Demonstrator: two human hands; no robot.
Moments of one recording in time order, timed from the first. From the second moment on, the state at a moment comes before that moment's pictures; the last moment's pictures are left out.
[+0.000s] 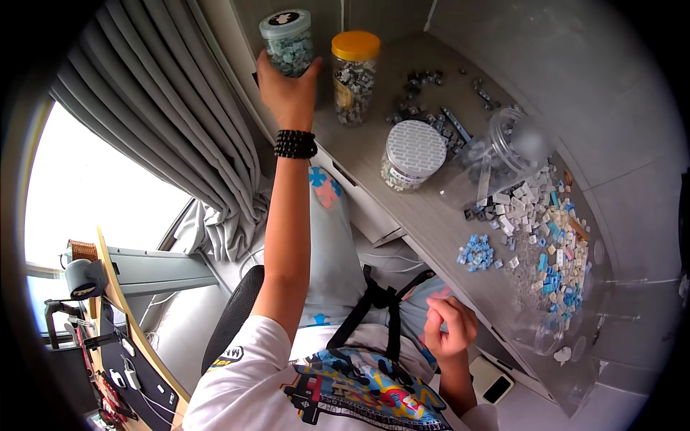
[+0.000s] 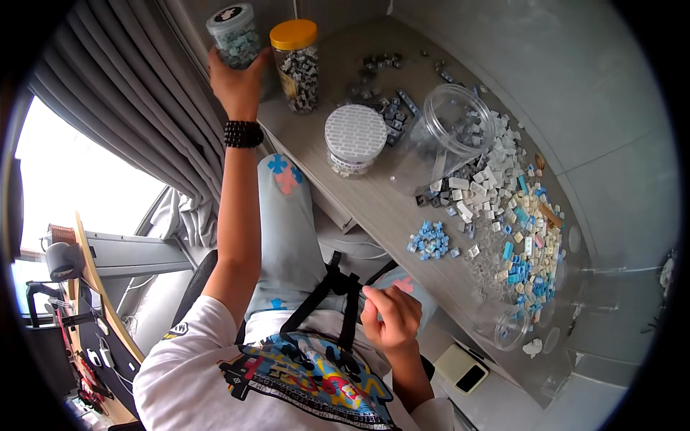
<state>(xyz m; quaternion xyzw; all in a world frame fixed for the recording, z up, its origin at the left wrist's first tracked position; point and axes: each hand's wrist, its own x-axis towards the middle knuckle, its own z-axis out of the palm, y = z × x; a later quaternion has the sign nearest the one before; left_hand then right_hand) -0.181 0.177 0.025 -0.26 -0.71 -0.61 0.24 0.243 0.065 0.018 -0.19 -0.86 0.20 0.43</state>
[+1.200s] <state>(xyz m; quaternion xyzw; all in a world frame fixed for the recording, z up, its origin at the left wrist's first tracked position) 0.066 0.025 -0.062 -0.73 -0.45 -0.35 -0.38 0.300 0.055 0.050 -0.26 -0.96 0.09 0.04</state>
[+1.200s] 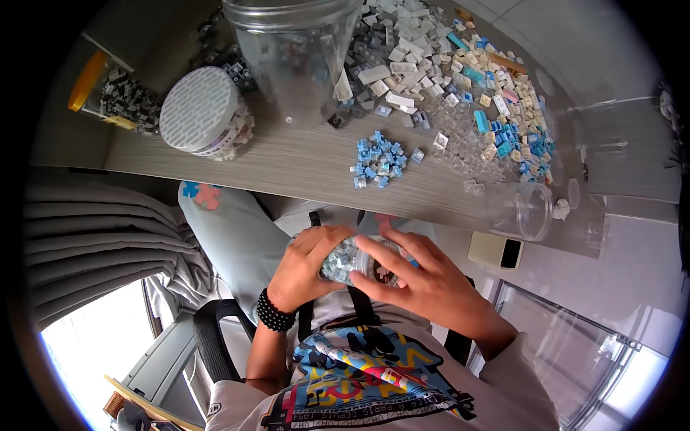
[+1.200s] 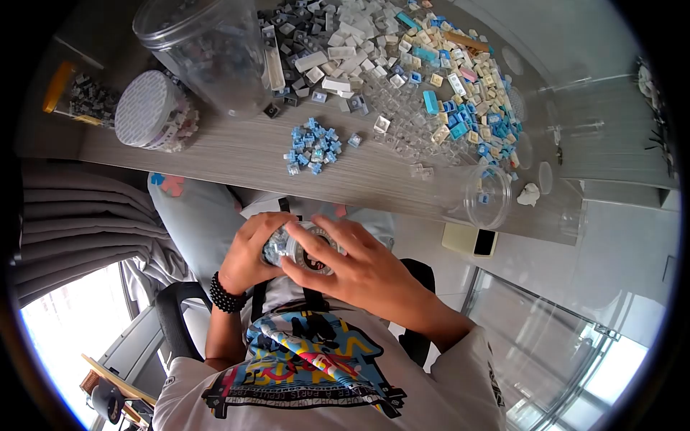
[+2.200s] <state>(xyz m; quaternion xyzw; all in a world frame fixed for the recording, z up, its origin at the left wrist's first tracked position) 0.053 0.030 -0.077 -0.62 -0.46 -0.37 -0.52 0.335 0.107 0.045 -0.47 -0.78 0.18 0.38</state>
